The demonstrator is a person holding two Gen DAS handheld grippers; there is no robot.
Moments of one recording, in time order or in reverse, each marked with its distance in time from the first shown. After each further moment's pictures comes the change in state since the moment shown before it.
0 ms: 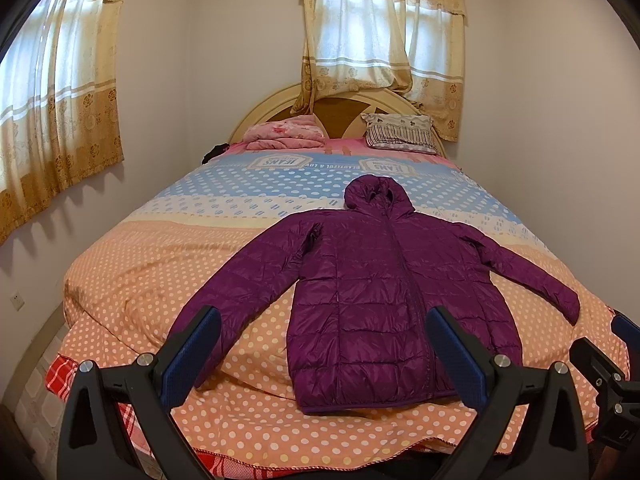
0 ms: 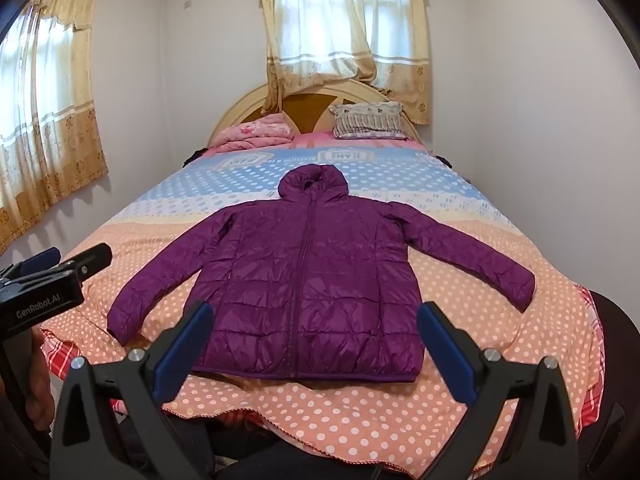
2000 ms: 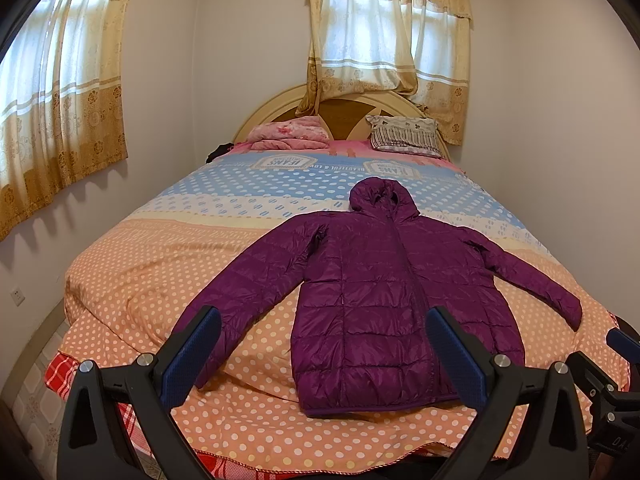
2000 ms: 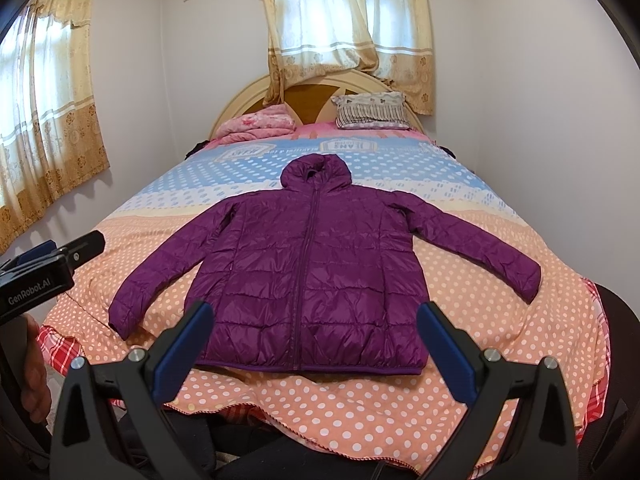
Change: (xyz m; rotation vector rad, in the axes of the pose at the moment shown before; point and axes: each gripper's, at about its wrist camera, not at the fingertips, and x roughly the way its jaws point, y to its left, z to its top) left arm 0.003 0.005 0.000 -0.014 -0.005 0.008; right arm 0.007 0.003 -0.003 0.009 0.040 0.012
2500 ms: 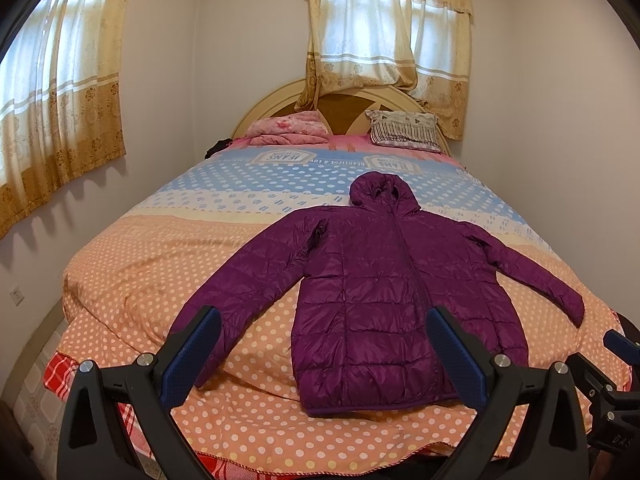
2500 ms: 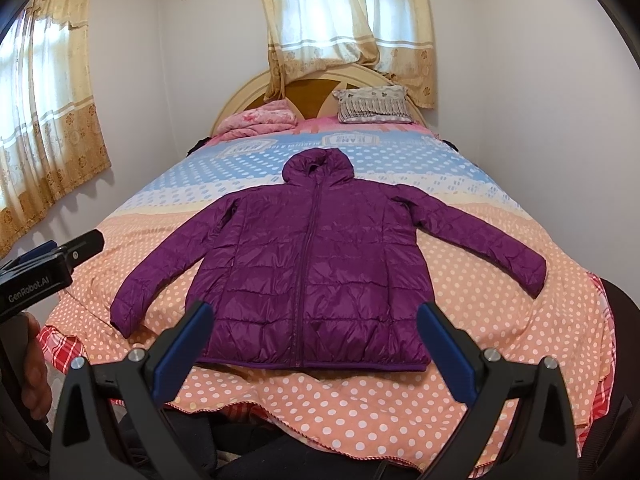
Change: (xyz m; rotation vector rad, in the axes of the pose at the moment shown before) left arm 0.012 0.005 -0.002 0.006 0.020 -0.001; right arm 0.013 -0.006 -0.003 0.013 0.030 0.023
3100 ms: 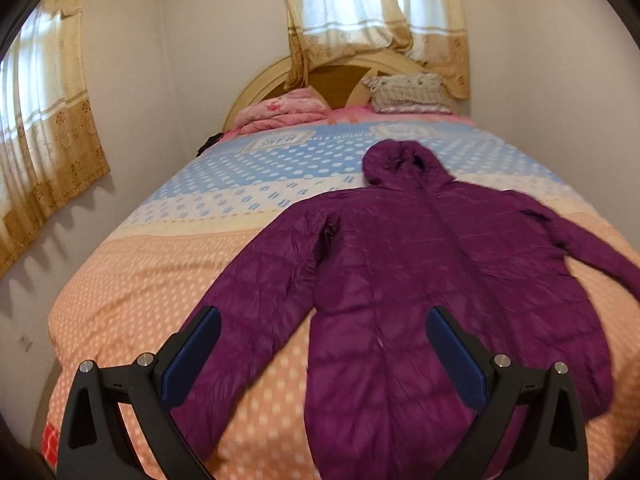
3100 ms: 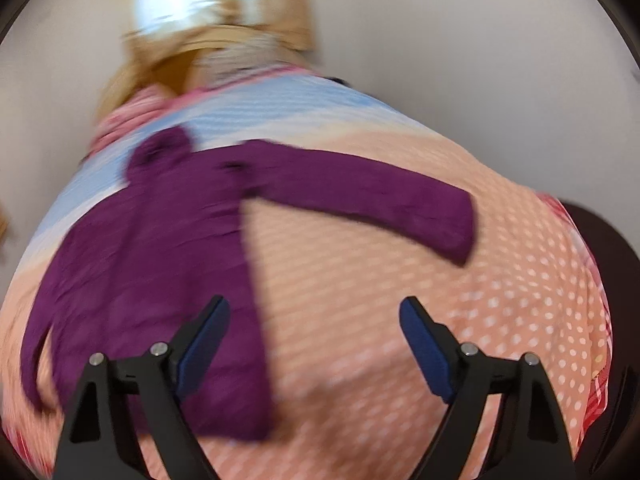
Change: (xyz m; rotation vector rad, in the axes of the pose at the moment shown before) left arm 0.186 -0.009 0.034 0.138 0.079 0.071; right arm 0.128 -0.240 0.013 0.385 0.180 -0.351
